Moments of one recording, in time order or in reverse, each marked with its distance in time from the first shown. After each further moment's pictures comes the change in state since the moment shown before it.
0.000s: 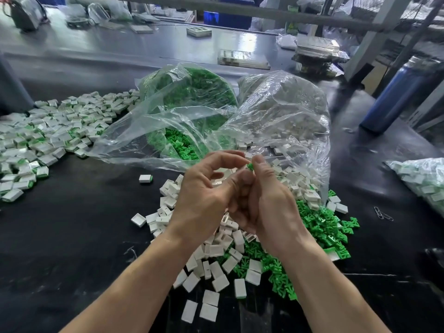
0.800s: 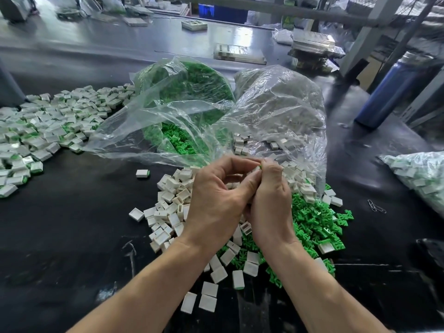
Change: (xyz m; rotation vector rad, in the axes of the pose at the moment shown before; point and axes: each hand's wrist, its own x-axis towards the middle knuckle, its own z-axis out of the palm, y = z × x) left_hand -0.015 0.001 0.027 -0.097 0.039 0.002; right_hand 0.001 0.005 0.019 -0.030 0.378 -0.198
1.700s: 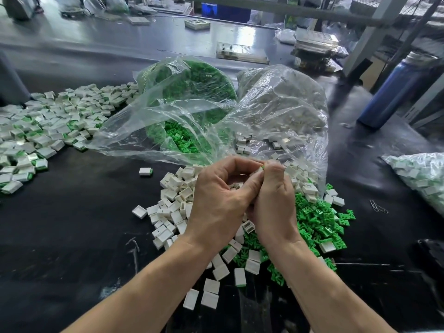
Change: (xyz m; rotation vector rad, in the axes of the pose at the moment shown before) left_hand -0.002 -0.001 0.000 0.028 0.008 0.021; right_hand 0.000 0.003 -0.006 -0.029 -0.057 -0.044
